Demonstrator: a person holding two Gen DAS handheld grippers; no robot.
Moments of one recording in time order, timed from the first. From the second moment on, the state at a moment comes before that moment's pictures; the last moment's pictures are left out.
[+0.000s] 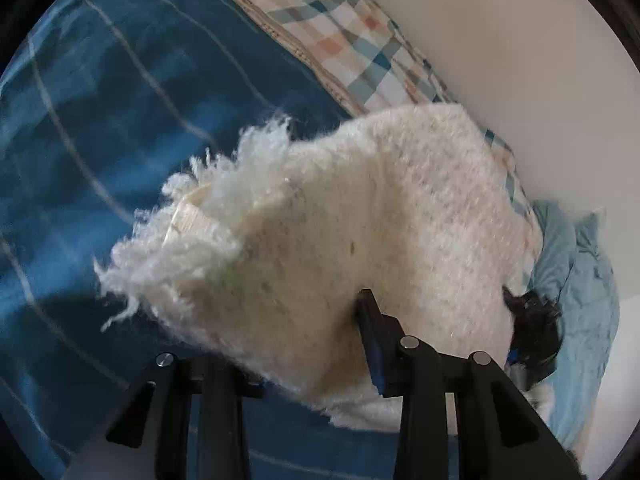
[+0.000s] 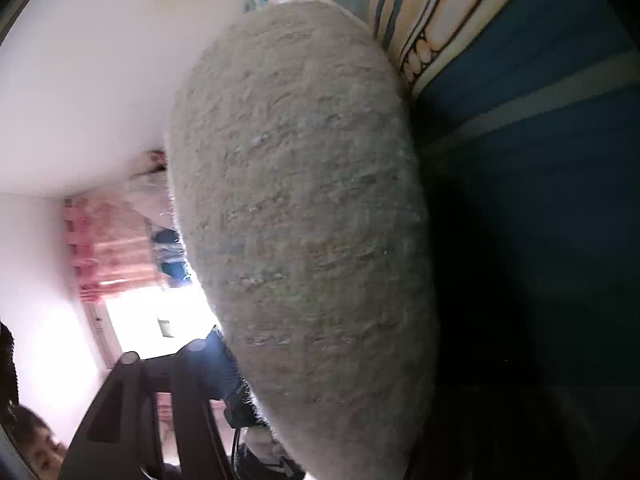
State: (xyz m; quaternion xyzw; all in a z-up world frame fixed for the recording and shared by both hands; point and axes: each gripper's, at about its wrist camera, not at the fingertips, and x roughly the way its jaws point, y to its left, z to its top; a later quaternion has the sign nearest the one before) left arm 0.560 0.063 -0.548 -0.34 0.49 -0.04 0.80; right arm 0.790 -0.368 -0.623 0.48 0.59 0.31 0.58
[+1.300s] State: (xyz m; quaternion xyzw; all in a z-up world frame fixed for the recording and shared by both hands) left arm 0.245 0.025 -0.083 0.03 0.39 -0.02 0.92; right arm 0.230 -0.197 0.017 0.02 0.42 -0.18 0.89
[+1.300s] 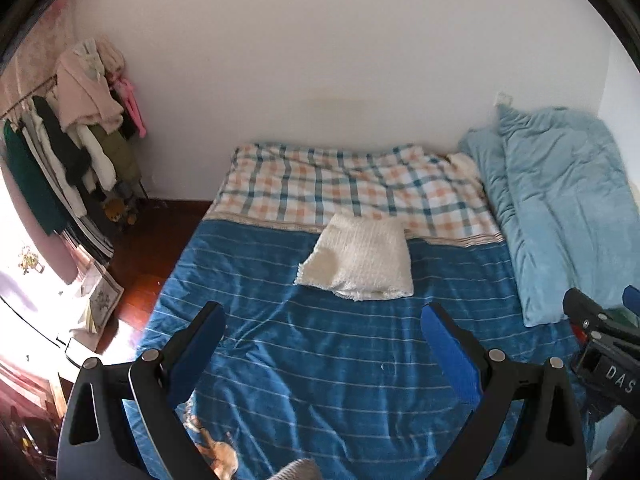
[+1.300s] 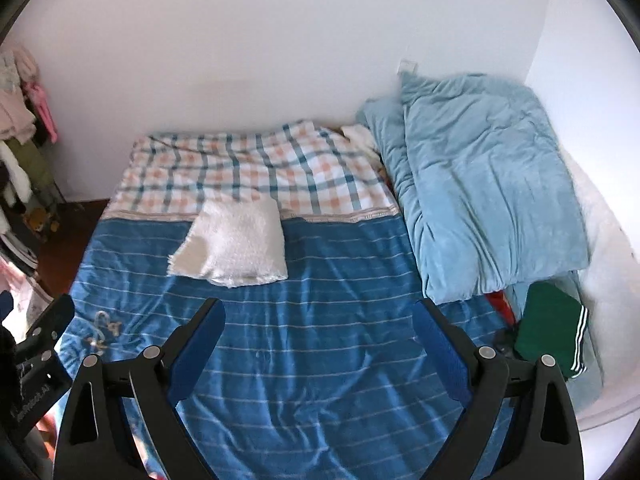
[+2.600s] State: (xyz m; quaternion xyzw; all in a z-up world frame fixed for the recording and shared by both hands) left arm 0.131 0.058 0.004 0.03 0.31 -0.01 0.95; right arm 0.083 -0.147 0.142 0.02 0.33 -0.16 0.93
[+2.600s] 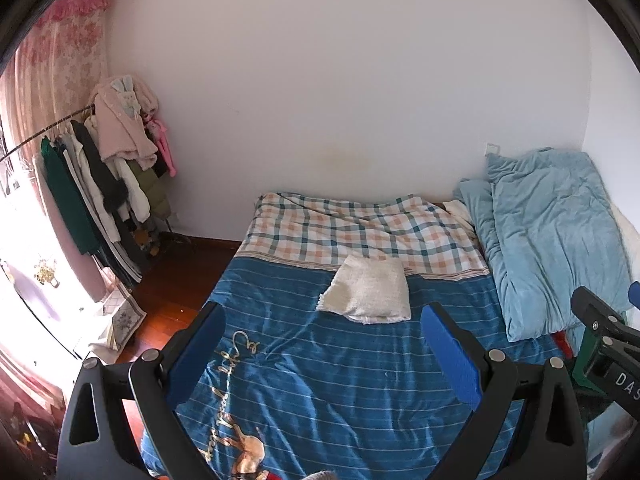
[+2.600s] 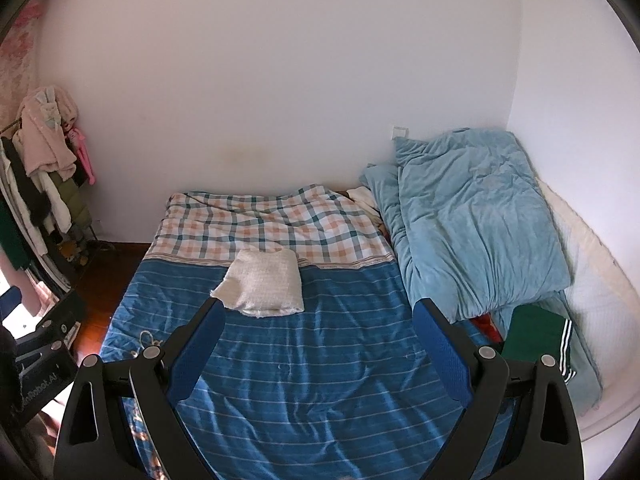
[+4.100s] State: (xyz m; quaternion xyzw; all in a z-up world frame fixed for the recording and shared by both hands) left arm 0.109 0.054 0.019 0.02 0.30 -0.01 0.95; right arm 0.065 -0.142 0.150 0.02 0.32 -0.15 0.94
